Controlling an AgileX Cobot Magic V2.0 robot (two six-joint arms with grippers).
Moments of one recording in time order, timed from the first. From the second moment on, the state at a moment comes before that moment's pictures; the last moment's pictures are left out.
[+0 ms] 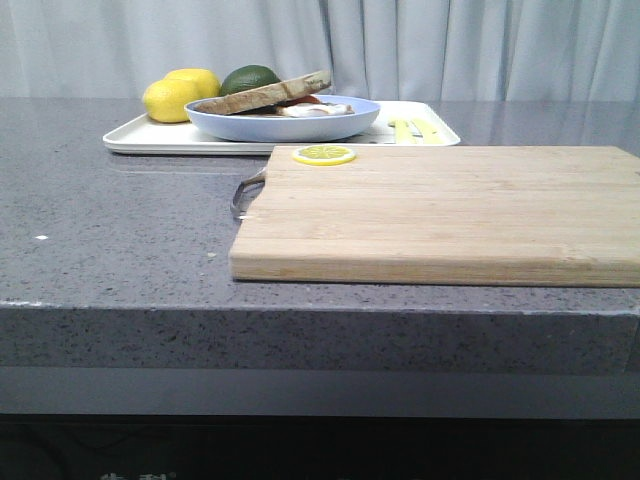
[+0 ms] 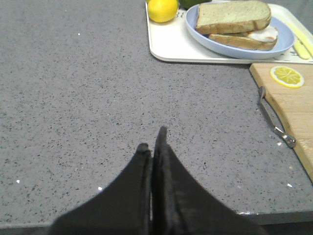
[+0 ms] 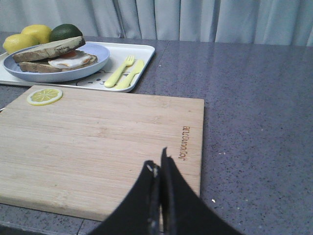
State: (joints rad) left arm -0.11 0.41 -0.59 -0.11 0.66 0.04; right arm 0.15 0.17 -0.32 -0.01 0.39 0.08
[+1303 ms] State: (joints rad) left arm -0.02 -0.01 -0.28 -0.11 0.43 0.04; right arm 0.15 0.17 -0.32 -0.01 0.40 0.08
